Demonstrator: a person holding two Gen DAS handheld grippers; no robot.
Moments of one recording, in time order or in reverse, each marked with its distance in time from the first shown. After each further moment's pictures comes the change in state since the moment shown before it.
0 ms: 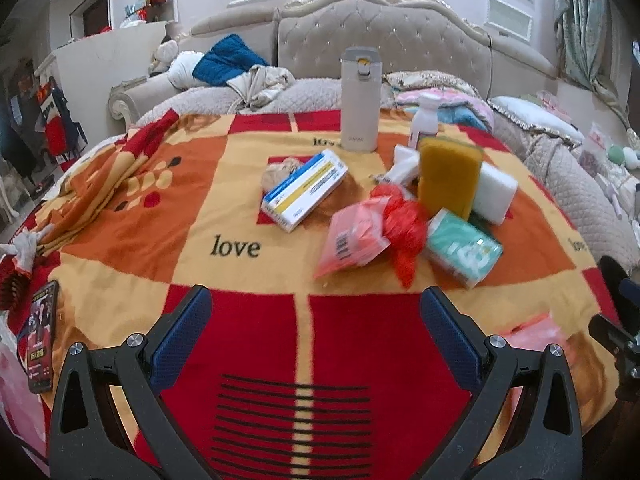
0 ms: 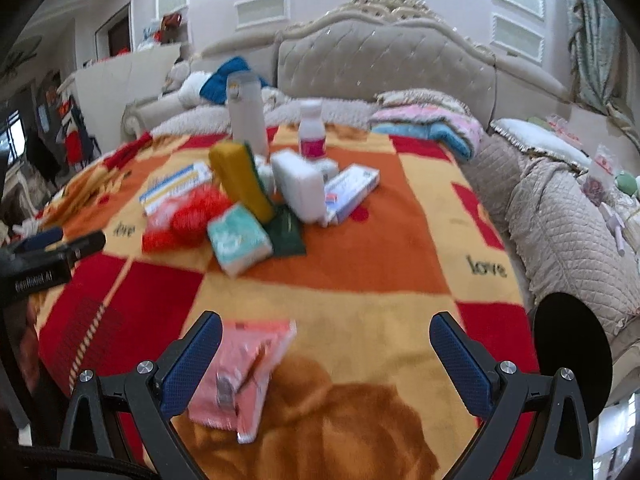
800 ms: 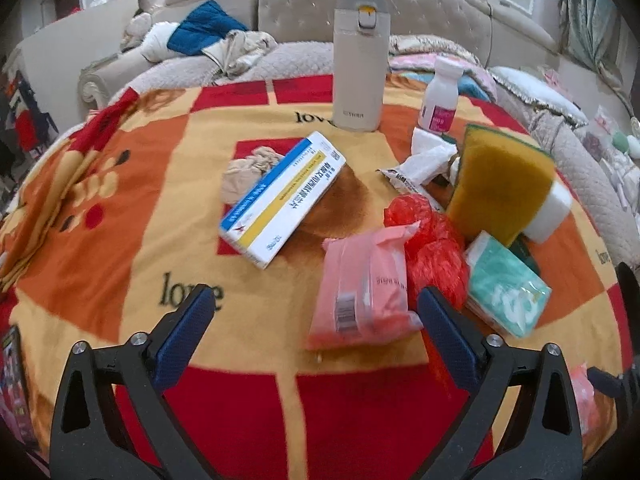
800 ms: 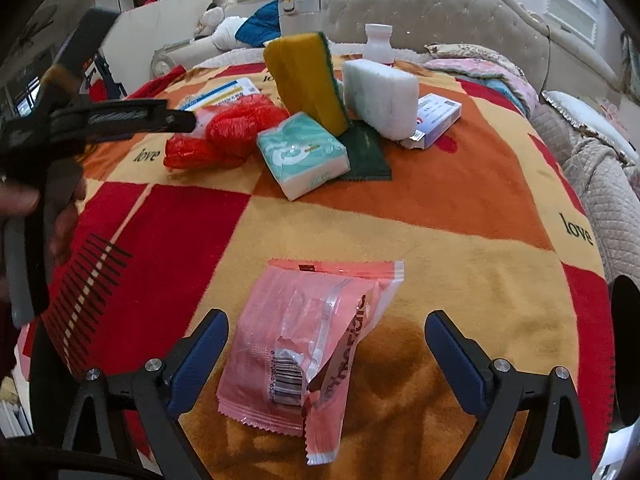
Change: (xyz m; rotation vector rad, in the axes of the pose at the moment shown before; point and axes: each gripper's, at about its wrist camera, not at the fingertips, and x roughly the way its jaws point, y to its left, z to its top) left arm 0.103 -0.004 0.052 0.023 0.152 -0.074; right arm 0.062 0.044 -0.018 -0.076 0.167 0.097
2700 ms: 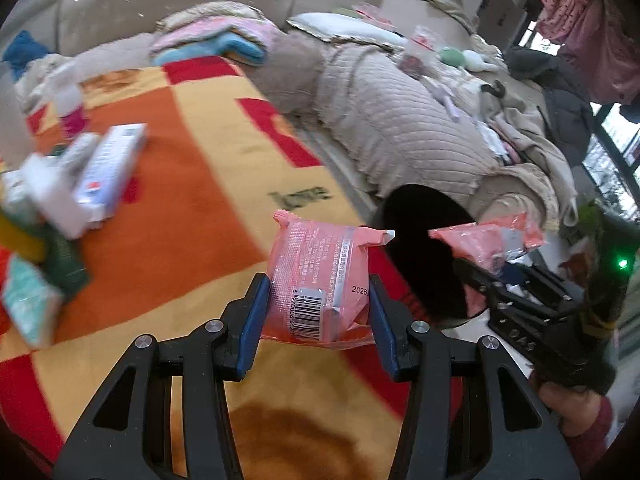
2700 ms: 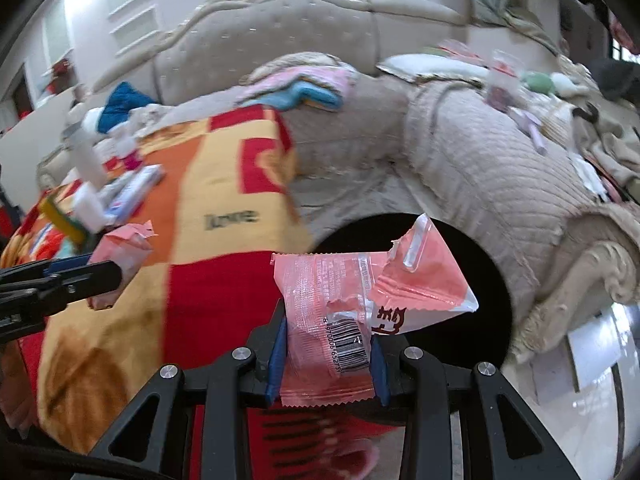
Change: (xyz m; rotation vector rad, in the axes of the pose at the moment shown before) left arm -0.043 -0.328 -0.032 0.303 0.129 -0.519; right arm -0.107 -0.278 -0.078 0.434 -0.111 -0.295
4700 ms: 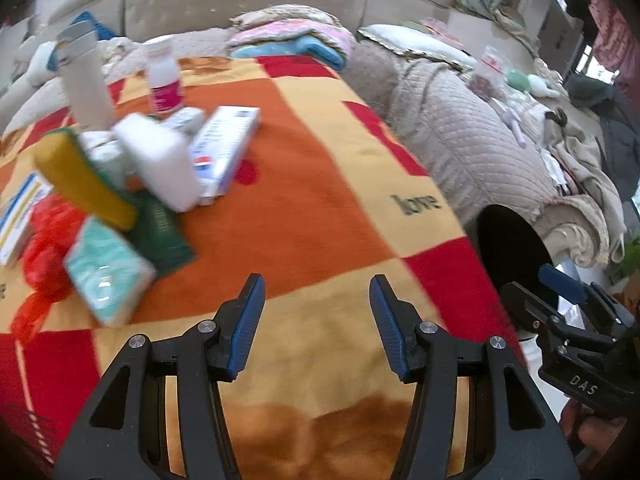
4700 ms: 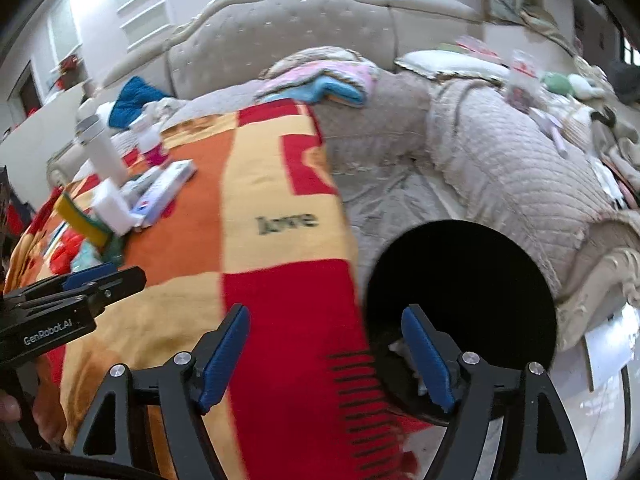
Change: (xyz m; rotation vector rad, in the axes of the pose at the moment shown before) left arm -0.023 0.075 -0.020 -0.127 -0.054 0.232; right arm 0.005 0.088 0.013 -0.058 0.015 0.088
